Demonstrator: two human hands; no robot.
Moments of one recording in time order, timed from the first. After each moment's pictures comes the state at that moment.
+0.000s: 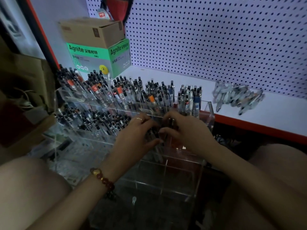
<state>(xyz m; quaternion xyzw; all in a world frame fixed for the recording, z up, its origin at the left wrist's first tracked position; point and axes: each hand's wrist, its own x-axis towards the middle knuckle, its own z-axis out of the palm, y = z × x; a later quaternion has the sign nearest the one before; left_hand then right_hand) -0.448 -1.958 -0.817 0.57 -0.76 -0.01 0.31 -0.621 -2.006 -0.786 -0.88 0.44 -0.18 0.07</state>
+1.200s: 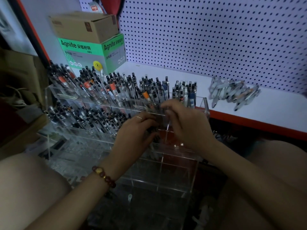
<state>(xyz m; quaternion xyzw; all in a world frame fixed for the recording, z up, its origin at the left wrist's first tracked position) -0.457 -1.965 -0.825 0.54 -0.77 0.02 0.34 -0.629 -2.010 -0.791 -0.87 0.33 -0.38 -0.03</state>
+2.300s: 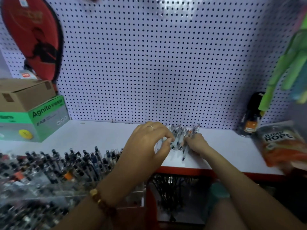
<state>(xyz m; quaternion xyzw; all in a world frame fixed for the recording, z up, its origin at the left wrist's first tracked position) -0.605 -2.062 -0.715 0.34 -0.83 -0.02 0.44 -0.827 -2.177 -0.788 -0.49 0.75 -0.34 0.28</state>
